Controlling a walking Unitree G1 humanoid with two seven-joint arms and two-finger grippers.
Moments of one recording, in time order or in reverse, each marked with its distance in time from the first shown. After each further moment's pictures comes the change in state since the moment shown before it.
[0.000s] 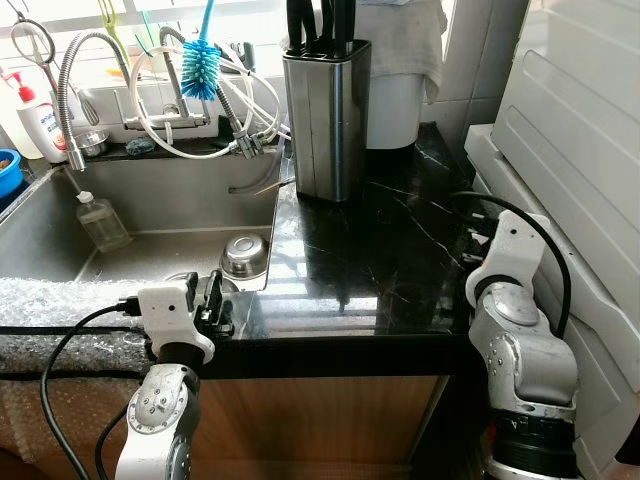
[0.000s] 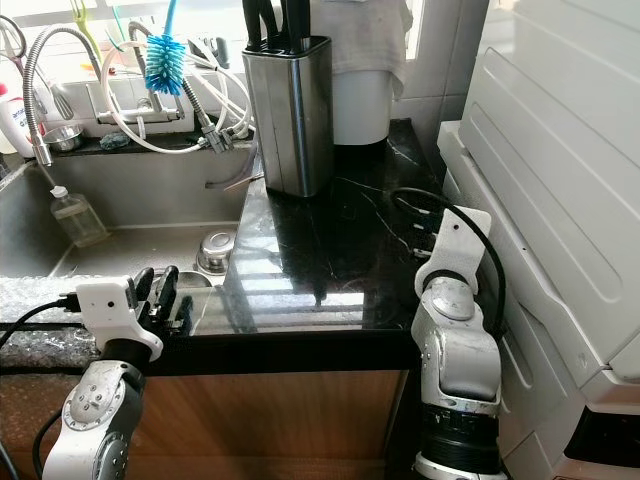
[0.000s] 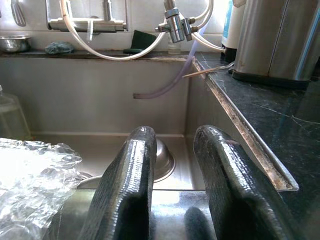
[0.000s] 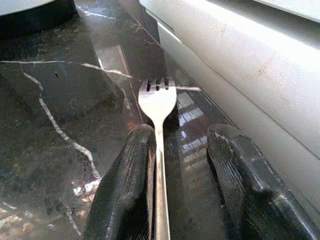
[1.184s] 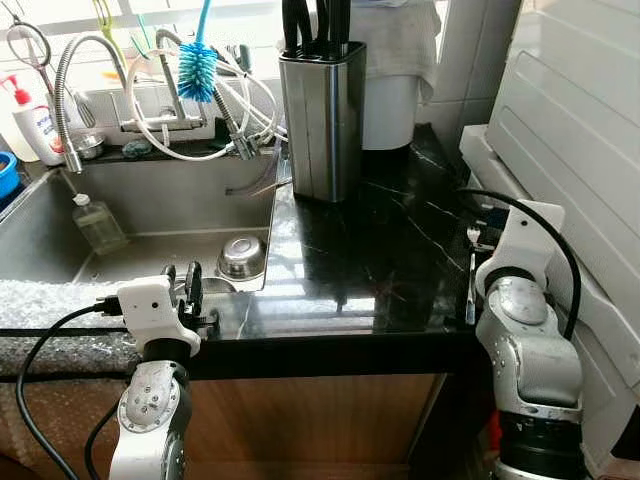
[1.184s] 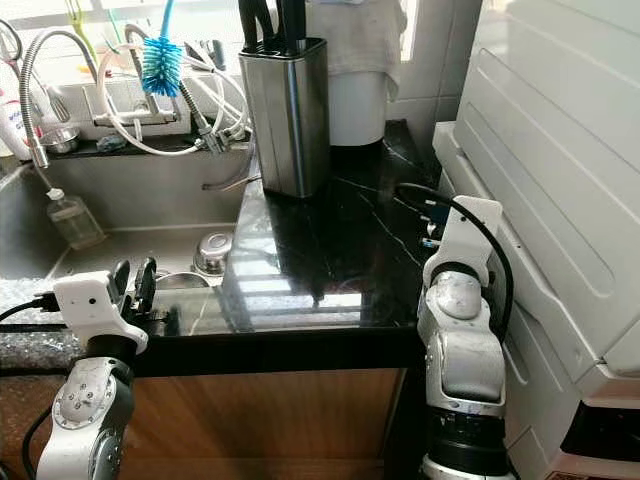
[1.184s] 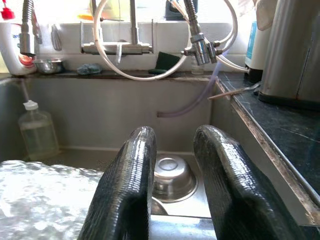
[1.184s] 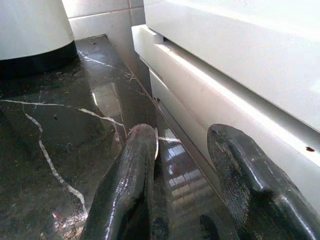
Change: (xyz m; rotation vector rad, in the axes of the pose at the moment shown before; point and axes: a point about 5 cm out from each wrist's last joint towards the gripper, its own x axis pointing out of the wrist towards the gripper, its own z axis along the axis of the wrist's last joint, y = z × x) left arm 0.001 0.012 0.008 0.034 -0.063 0.101; right arm -0.004 -0.003 0.020 -0.069 -0.141 -0.028
